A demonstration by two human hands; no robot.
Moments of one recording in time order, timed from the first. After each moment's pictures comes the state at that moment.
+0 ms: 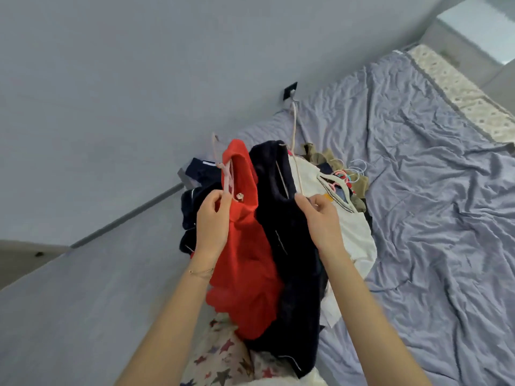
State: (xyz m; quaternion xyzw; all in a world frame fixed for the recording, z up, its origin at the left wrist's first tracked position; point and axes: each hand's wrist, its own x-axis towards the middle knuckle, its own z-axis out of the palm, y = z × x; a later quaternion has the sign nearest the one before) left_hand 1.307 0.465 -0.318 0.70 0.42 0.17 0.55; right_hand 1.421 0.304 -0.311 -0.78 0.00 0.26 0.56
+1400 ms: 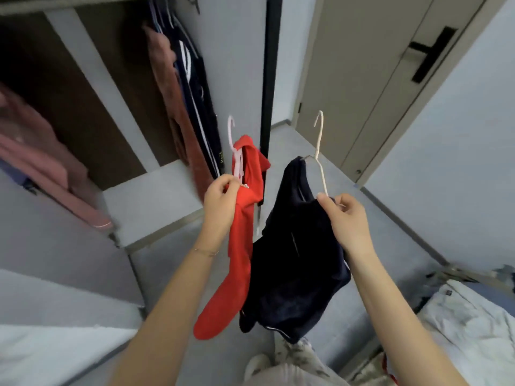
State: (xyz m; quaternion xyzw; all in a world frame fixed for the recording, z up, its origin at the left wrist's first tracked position) left_hand 0.497 0.055 -0.156 0.28 0.71 0.61 0.21; right_hand 0.698 0.147 -0.140 -0.50 -0.59 0.54 0.32
